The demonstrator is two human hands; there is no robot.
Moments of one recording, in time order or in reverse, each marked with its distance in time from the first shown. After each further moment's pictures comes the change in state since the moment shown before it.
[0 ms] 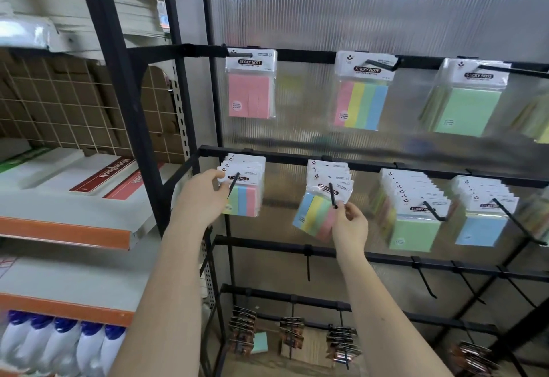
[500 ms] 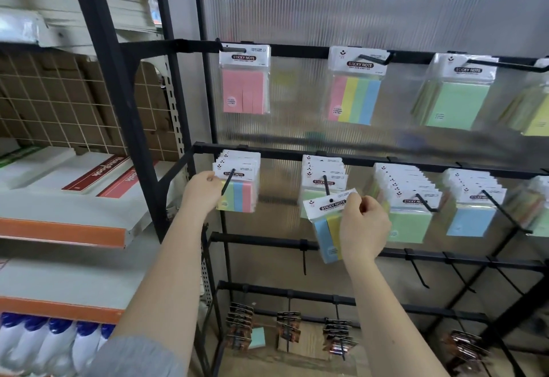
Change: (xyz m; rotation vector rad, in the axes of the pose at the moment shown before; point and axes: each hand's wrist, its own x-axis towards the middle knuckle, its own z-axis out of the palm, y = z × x) left_hand 0.029 -0.013 0.027 -0.202 -0.058 -0.164; right_hand -0.034 -0.028 -0.024 -0.179 0.245 -0.181
